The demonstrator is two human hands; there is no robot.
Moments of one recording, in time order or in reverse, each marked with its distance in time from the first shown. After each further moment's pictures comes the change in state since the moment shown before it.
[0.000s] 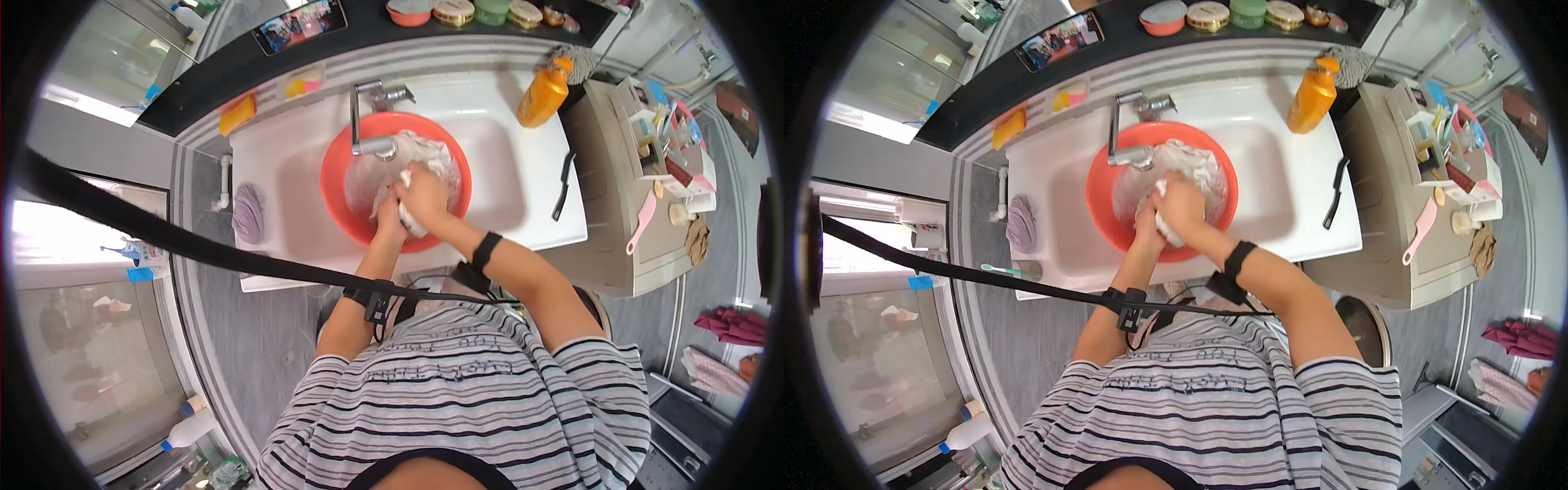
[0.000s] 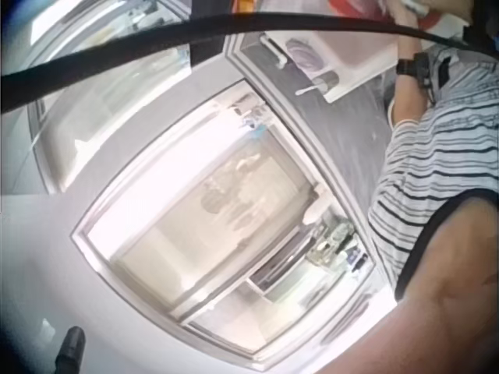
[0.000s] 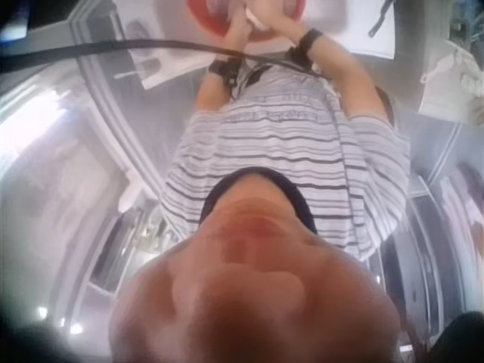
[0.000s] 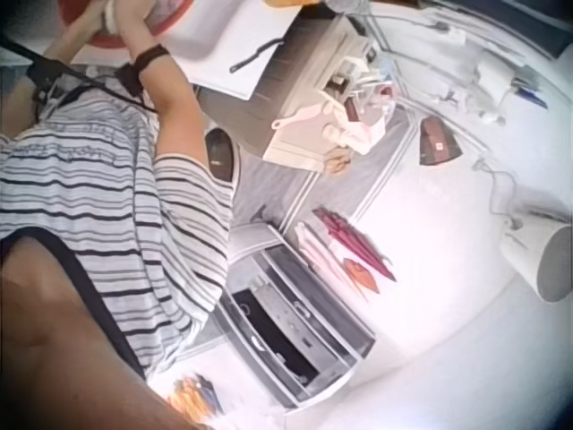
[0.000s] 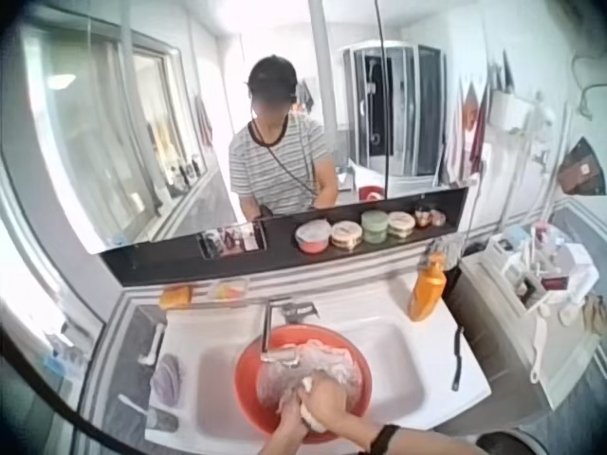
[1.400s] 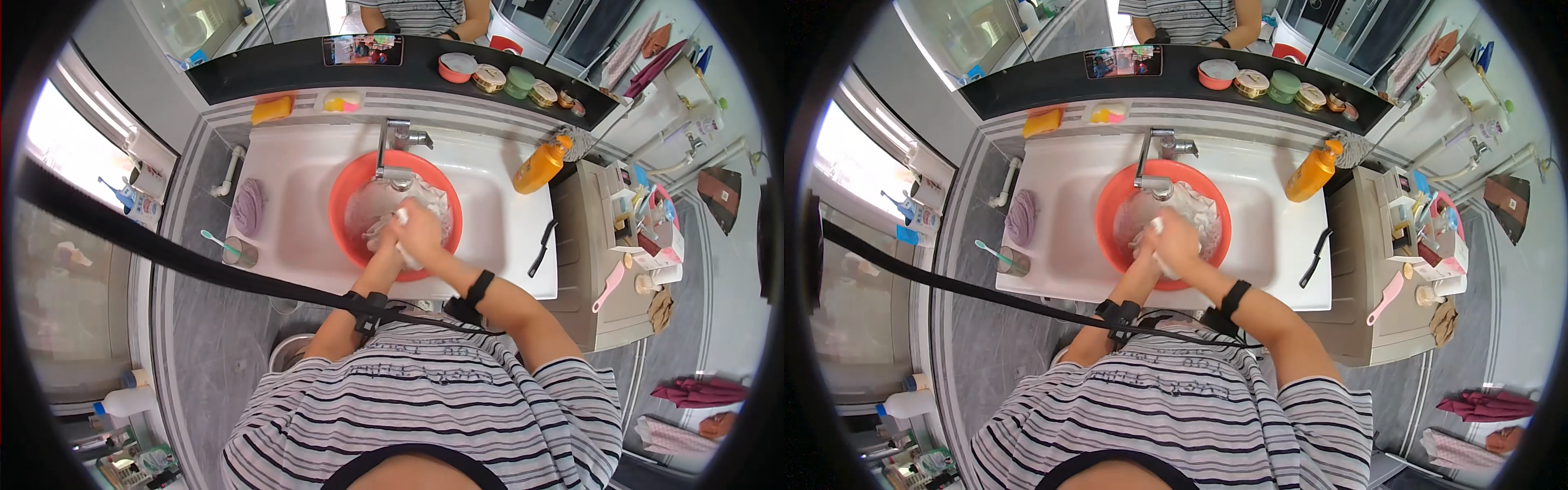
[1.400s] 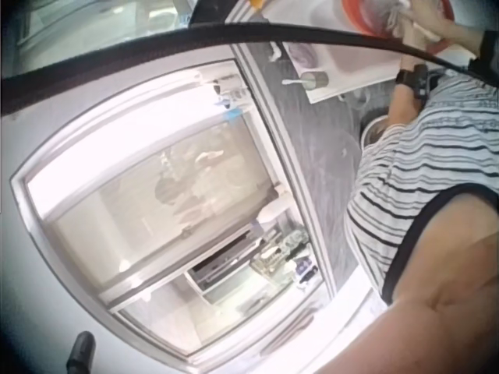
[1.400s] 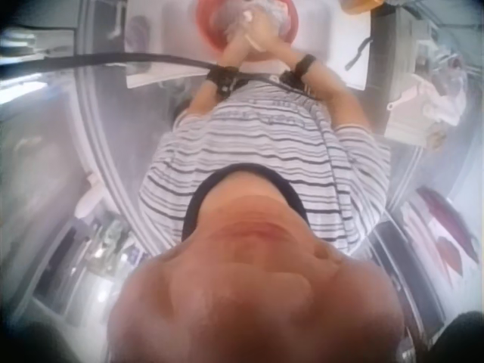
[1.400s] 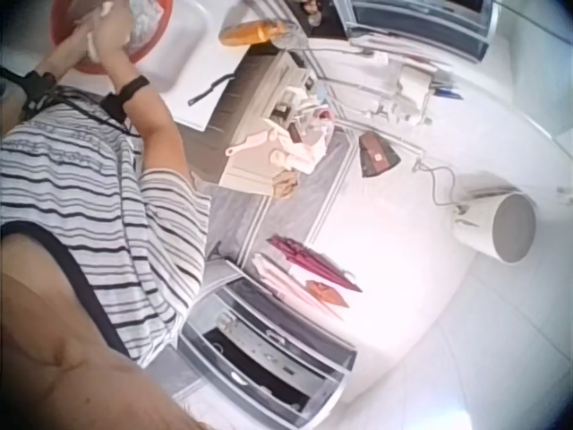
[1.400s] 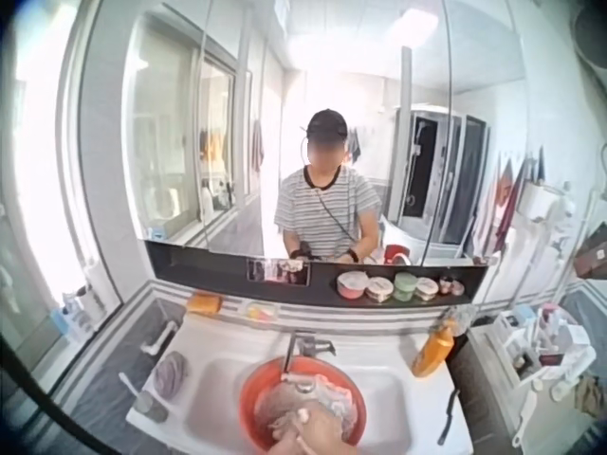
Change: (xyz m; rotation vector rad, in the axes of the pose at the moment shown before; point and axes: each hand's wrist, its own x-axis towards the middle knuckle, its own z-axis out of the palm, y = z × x) left_hand -0.002 -0.003 0.032 -0.362 -0.228 0.049; right_hand -0.019 -0.029 -0.026 -0.057 -0.006 -0.348
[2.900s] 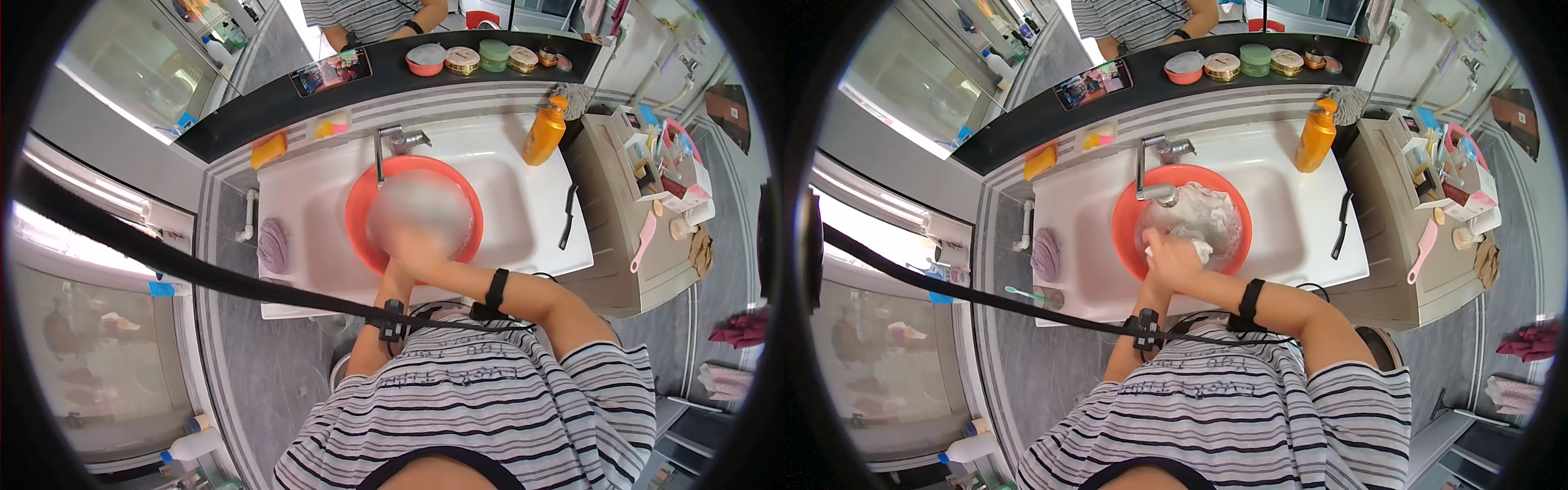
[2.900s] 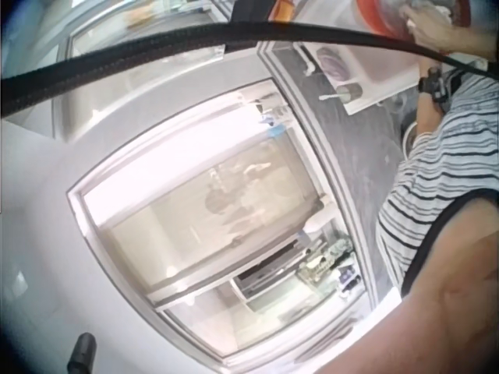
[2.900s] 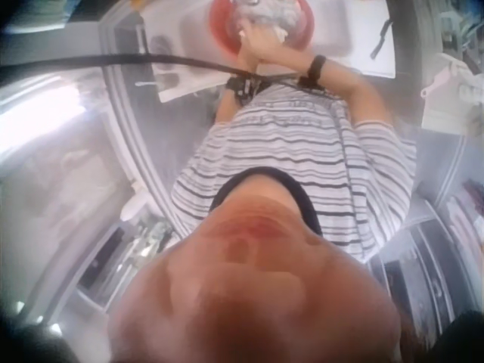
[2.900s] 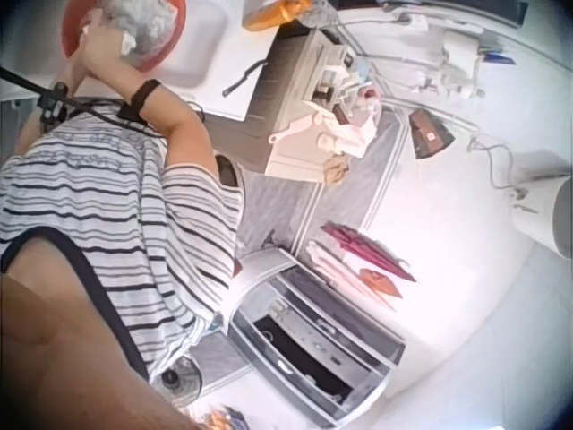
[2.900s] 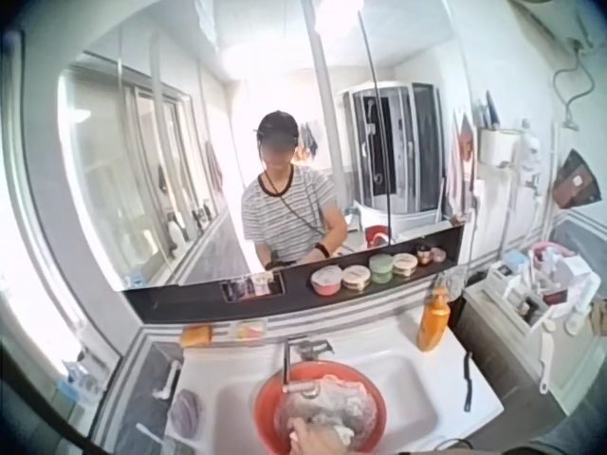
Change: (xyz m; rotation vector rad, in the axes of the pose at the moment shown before) left_hand 0.004 0.007 -0.042 0.282 -0.149 -0.120; right_hand -0.018 -0.010 0.016 -0.052 0.067 -0.379
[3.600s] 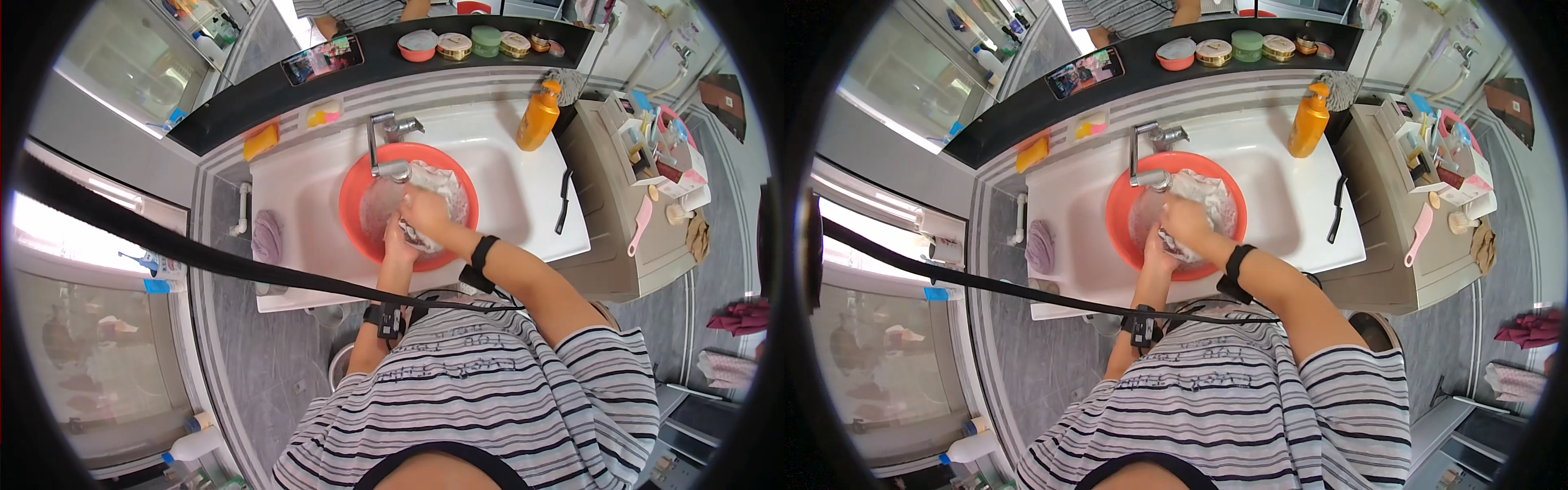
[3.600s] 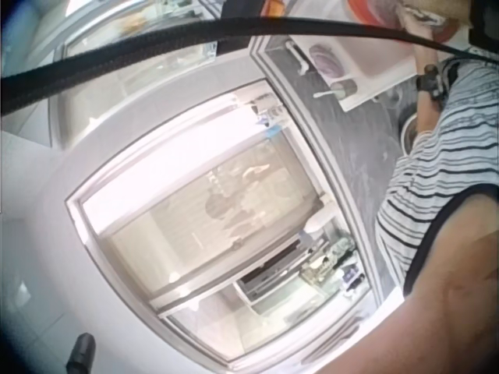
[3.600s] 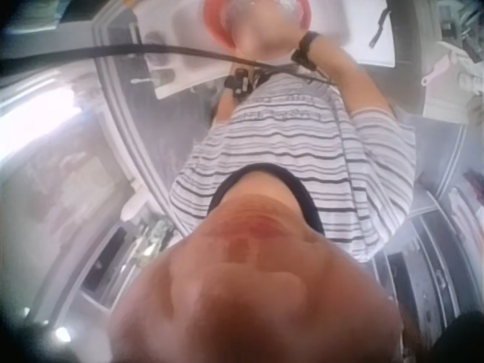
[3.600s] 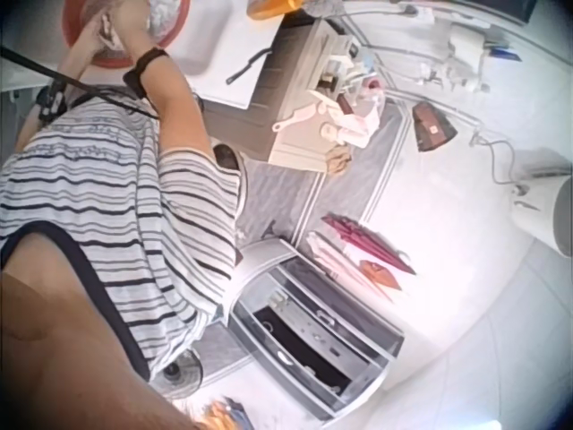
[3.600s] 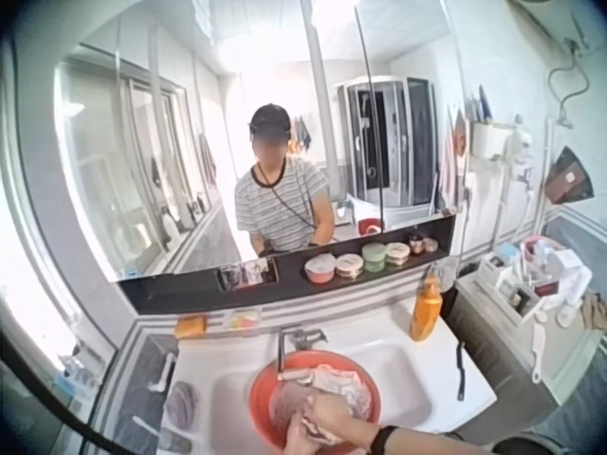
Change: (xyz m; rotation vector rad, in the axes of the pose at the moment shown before) left_hand -0.017 0.028 0.035 -0.303 0.080 -0.016; right_hand 0.015 0.053 0.021 -0.078 -0.153 0.353
